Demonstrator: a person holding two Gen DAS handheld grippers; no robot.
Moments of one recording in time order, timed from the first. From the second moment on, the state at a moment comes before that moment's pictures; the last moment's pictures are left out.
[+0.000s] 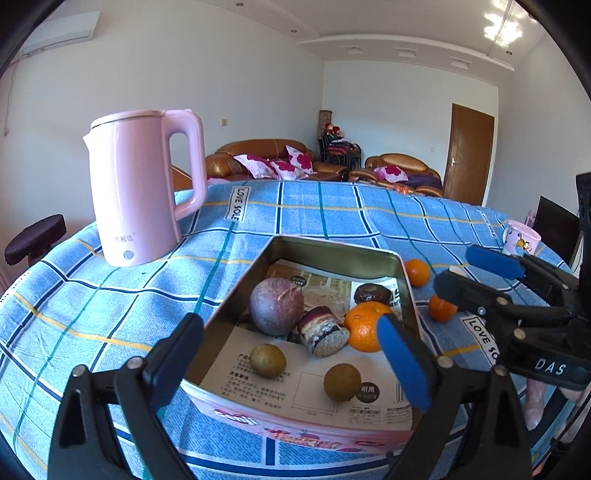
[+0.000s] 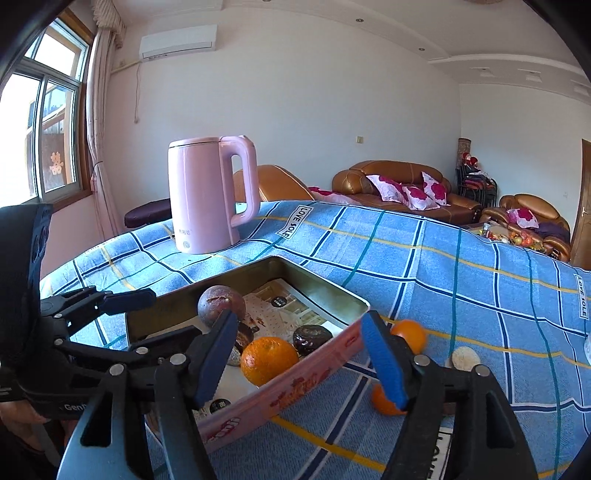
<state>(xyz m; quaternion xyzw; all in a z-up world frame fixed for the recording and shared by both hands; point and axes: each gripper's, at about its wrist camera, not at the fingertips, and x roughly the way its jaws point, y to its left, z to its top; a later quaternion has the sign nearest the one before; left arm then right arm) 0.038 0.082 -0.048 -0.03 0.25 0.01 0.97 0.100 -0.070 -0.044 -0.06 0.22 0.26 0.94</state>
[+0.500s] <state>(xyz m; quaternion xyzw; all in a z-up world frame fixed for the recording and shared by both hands) 0.044 0.029 -0.031 -0.01 0.24 0.00 0.97 0.097 -0.188 -0.046 -0.04 0.26 0.13 0.96</state>
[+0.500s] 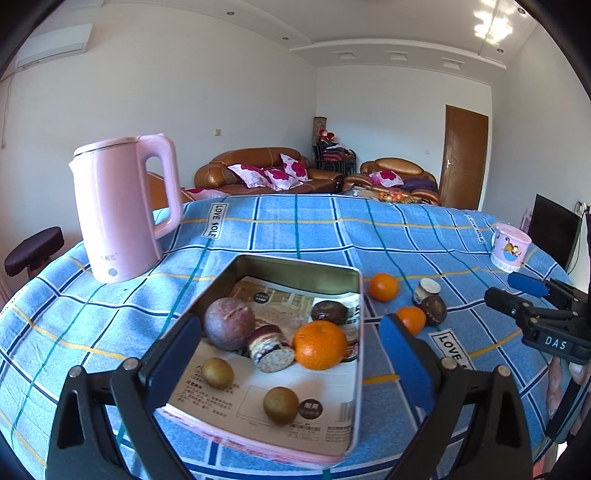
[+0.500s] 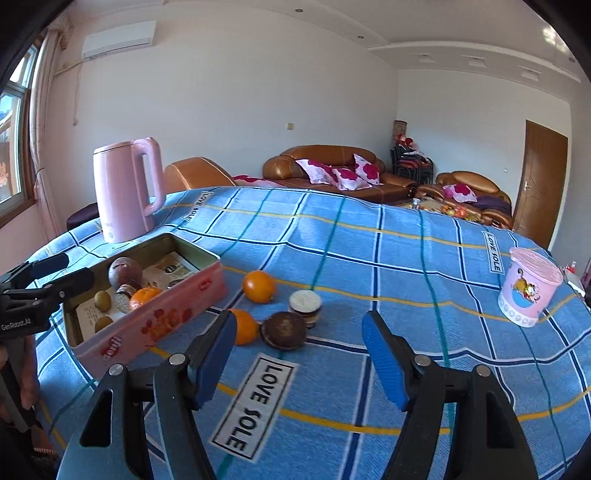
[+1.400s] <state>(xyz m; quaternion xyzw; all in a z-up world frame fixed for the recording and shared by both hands) 0.132 -0.082 -0.068 0.06 0.38 -0.11 0.92 0.112 -0.229 -0.054 0.05 0.29 0.10 0.95</state>
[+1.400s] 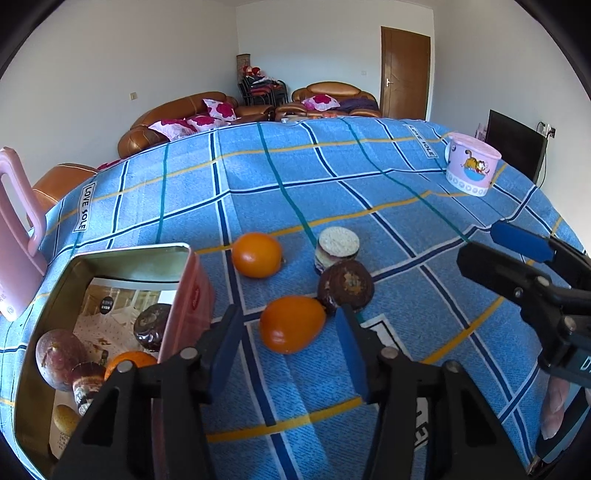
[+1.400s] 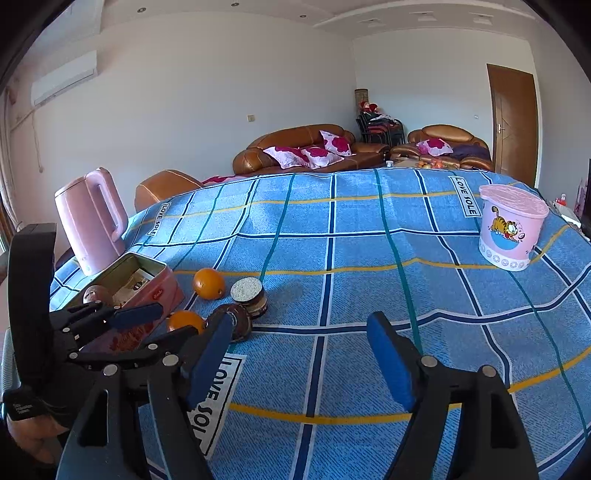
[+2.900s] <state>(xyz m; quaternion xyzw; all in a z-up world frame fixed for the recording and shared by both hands) 0.143 -0.071 -0.072 0.09 0.39 -0.12 0.91 0.117 -0.227 -0.057 0.04 0.30 0.09 0.95</state>
